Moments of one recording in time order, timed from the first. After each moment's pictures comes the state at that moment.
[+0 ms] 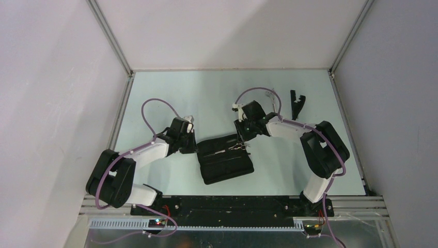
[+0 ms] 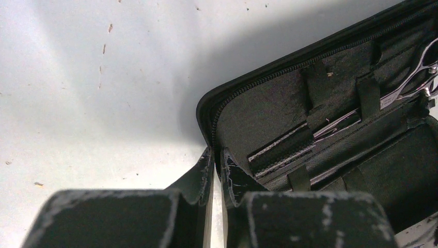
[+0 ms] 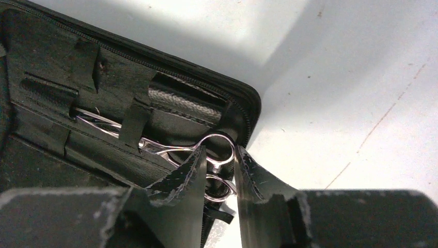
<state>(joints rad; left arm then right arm) -0.43 1.37 0.61 -0.21 0.13 -0.47 0.62 1.76 1.08 -0.30 -0.19 0.13</state>
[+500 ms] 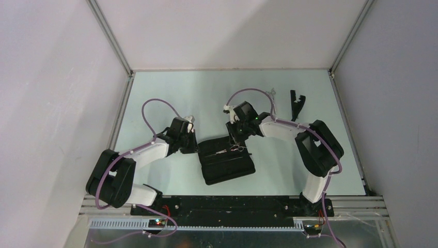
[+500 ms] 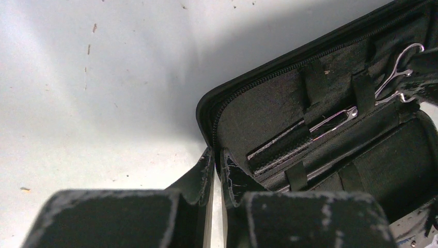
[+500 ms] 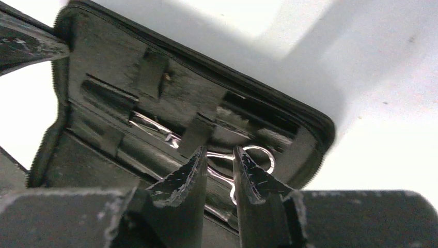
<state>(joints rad) -0.43 1.37 0.61 -0.20 0.16 -0.47 0.69 1.80 1.15 -0.32 -0.24 0.15</state>
